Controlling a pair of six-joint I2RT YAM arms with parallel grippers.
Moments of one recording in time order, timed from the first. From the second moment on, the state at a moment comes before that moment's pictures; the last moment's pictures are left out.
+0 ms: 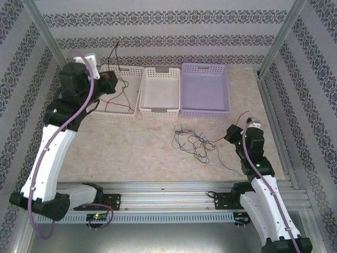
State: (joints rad) left arm -0.23 1.24 1.61 -0.66 0.11 -0.44; right arm 0.09 0.58 0.45 -0.28 -0.04 0.65
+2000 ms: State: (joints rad) left arm -0.40 2.02 1.62 -0.41 0.03 -0.42; right arm 0.35 0.46 0.50 -0.31 0.04 0.58
